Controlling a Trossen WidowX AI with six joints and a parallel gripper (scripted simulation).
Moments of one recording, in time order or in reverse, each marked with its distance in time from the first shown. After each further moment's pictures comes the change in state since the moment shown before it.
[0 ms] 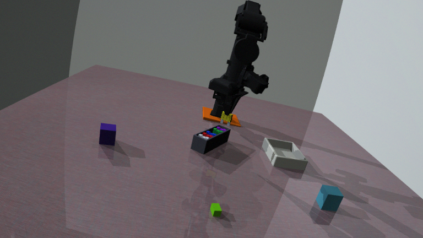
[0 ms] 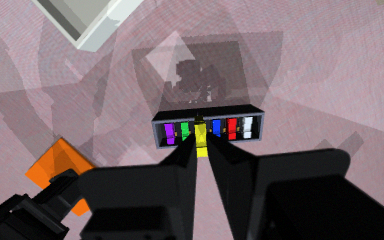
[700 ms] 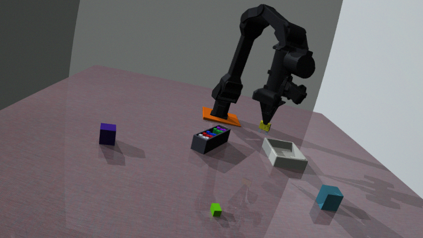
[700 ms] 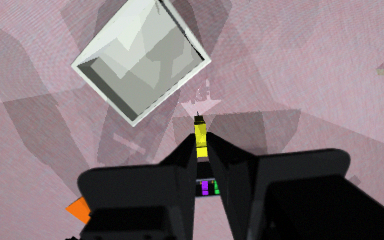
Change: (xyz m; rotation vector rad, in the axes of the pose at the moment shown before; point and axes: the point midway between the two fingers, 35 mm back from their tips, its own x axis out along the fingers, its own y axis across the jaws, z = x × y) arm -0.002 0.043 0.100 -0.003 -0.004 -0.001
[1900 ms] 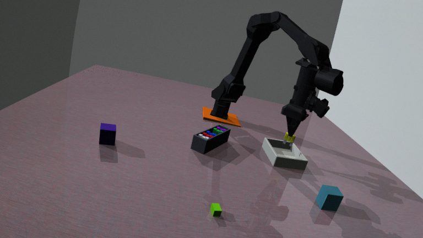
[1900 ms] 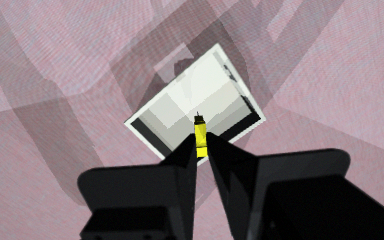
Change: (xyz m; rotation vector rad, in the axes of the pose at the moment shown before) arm 0.023 0.059 0.068 -0.001 -0.011 0.008
